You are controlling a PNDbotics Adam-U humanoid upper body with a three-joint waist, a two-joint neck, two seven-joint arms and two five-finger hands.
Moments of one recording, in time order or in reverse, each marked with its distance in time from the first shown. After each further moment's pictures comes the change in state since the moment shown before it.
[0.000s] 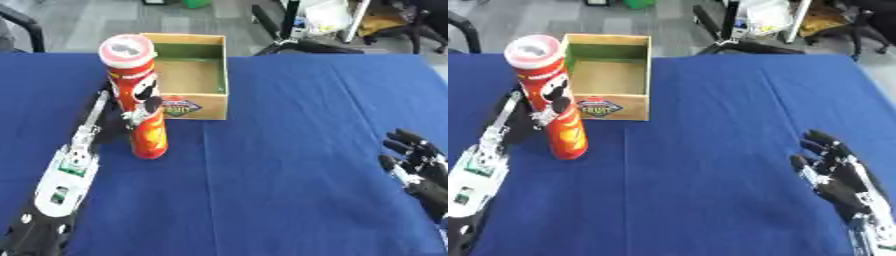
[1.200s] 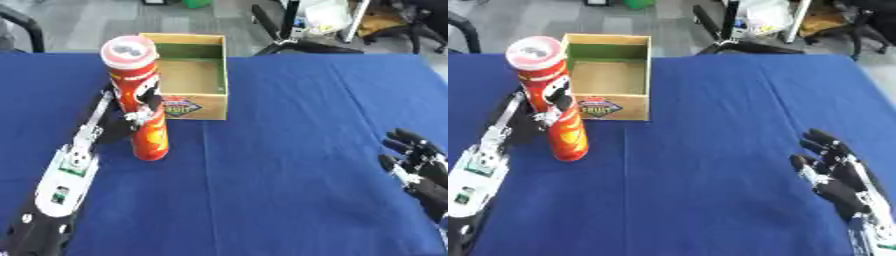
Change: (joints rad) left arm -0.004 0.000 0.000 0.000 -0.031 -0.029 -0.039; right arm -0.003 0.000 0.000 0.000 0.000 0.000 0.001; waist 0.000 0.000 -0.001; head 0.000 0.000
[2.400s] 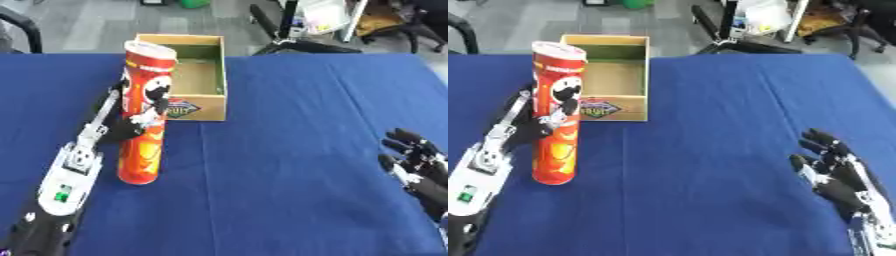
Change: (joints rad) left arm -0.010 -0.008 -0.012 -0.024 0.041 -0.001 -0.040; right arm 0.000 0.000 0.000 0.000 0.000 0.002 0.002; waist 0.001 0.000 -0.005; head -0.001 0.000
